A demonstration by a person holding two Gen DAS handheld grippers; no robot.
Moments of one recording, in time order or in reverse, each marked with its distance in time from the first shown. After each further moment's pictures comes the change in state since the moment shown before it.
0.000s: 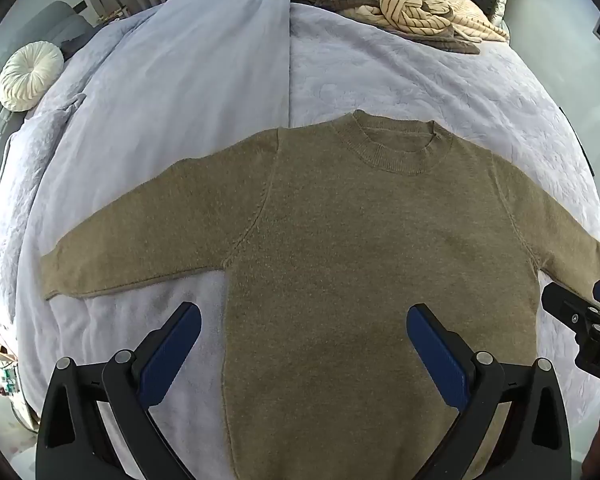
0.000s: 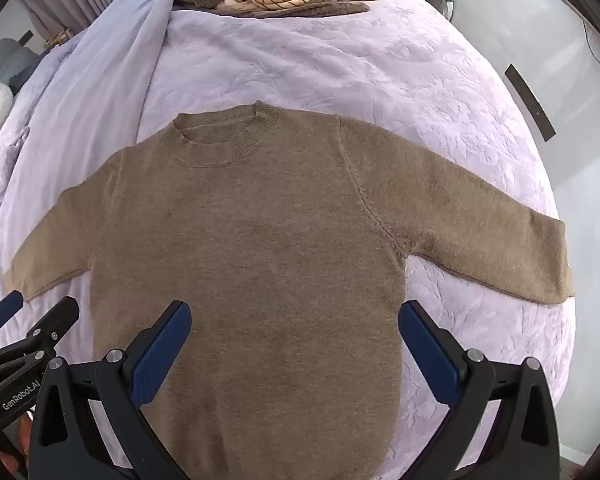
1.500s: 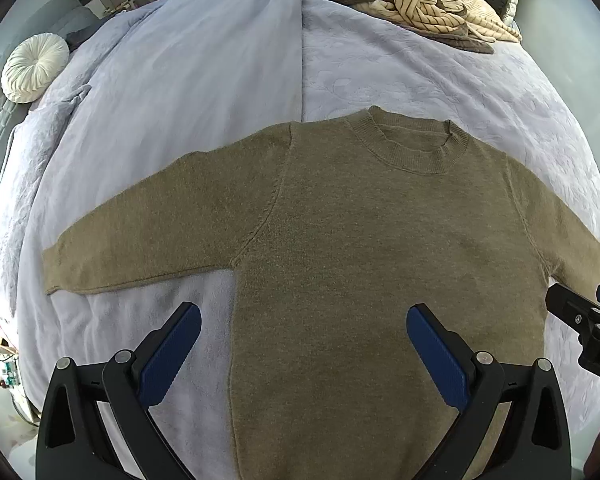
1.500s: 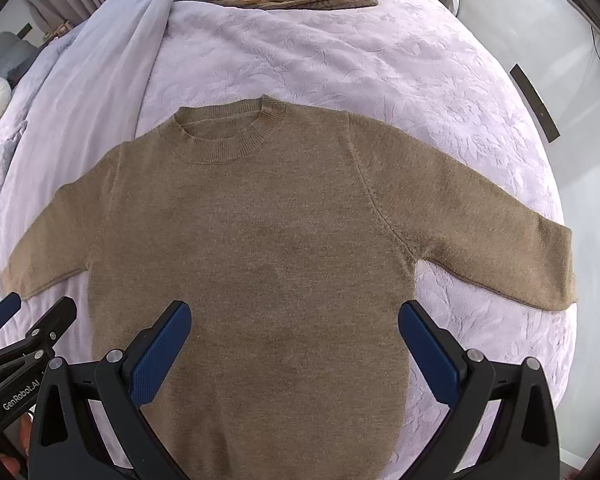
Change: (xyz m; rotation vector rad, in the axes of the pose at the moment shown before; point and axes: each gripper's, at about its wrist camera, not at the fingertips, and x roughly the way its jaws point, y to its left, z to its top) left arm 0.013 0.012 0.000 -0.041 0.005 -0.065; right arm 0.010 0.009 0.008 -0.012 0.025 -0.004
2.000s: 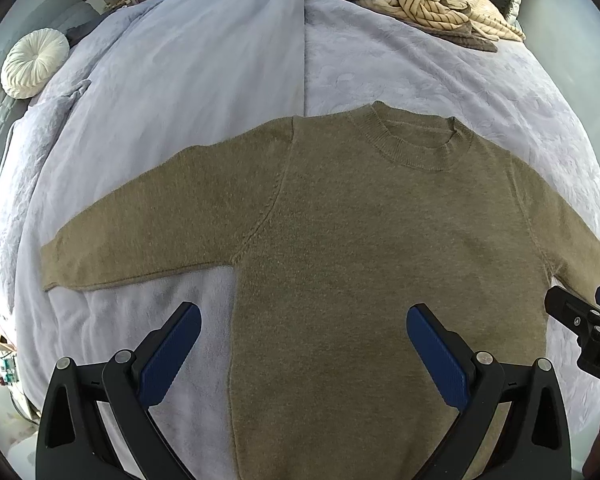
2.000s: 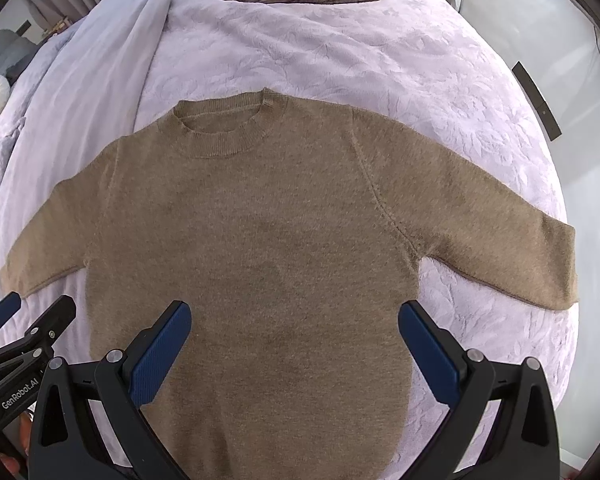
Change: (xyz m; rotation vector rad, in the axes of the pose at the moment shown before) left arm 0.008 0.002 0.000 -0.001 0.046 0.034; right arm 0.009 0.003 0.000 -0.004 0.023 -0.006
